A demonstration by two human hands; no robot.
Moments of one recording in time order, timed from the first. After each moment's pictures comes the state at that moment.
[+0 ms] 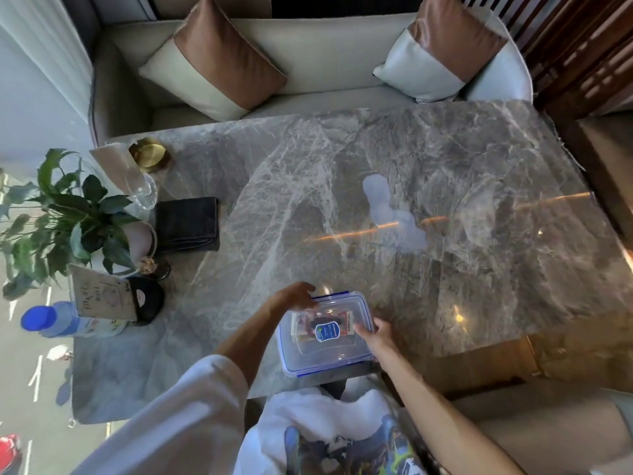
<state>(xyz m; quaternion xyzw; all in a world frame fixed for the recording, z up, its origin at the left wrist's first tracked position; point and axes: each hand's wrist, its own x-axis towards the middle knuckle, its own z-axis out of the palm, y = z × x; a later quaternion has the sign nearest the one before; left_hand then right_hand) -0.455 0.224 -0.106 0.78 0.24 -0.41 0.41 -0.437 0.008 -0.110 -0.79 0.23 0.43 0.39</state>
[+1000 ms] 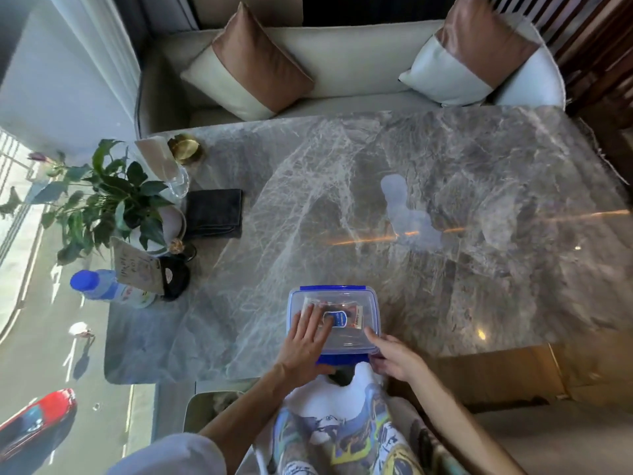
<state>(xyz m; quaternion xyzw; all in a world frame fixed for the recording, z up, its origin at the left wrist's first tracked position) -0.595 0.143 -0.120 0.96 0.07 -0.23 0.13 -0.458 -0.022 -0.086 -0.64 0.29 0.56 0.44</state>
